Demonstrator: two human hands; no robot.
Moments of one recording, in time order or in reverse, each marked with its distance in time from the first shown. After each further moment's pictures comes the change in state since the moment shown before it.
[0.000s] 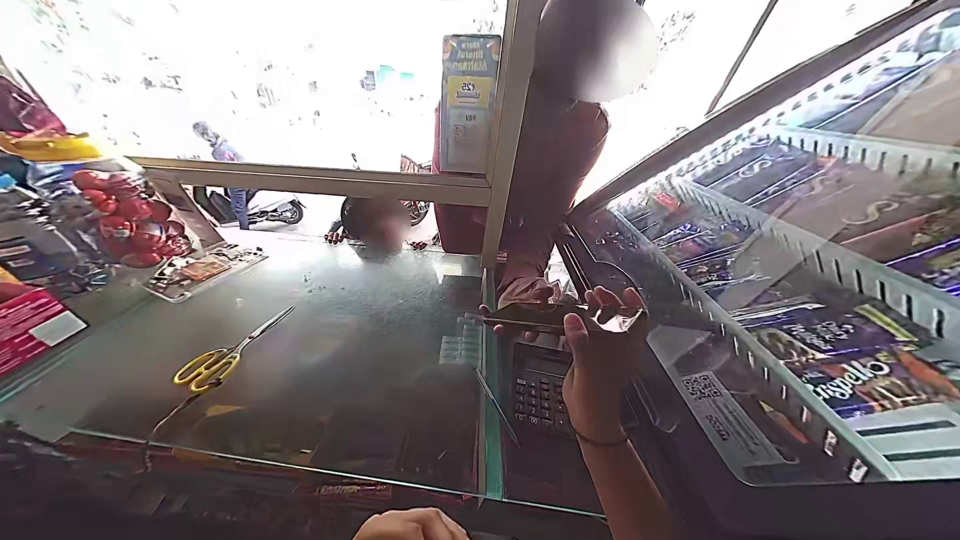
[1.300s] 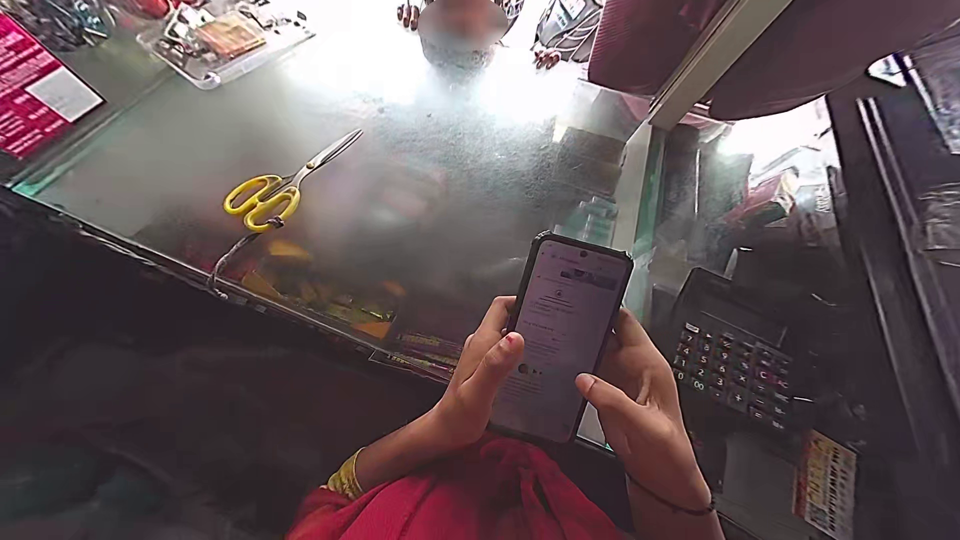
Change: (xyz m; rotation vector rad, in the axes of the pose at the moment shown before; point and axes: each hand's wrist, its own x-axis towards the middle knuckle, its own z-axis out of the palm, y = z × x) left_hand 0.018 -0.003 -0.049 0.188 0.734 -0.300; right_hand -0.120 0.004 0.038 0.235 -0.837 0.610
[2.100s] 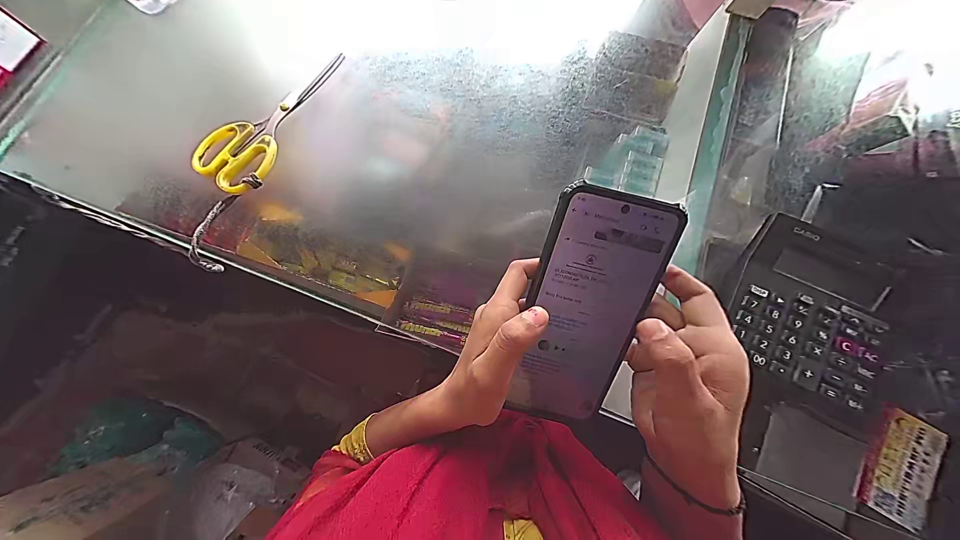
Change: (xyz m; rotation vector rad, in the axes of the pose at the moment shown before) left_hand 0.000 0.000 -0.003 0.067 -0.005 -0.060; right_hand -0.009 0.005 0.002 -0.206 0.233 0.045
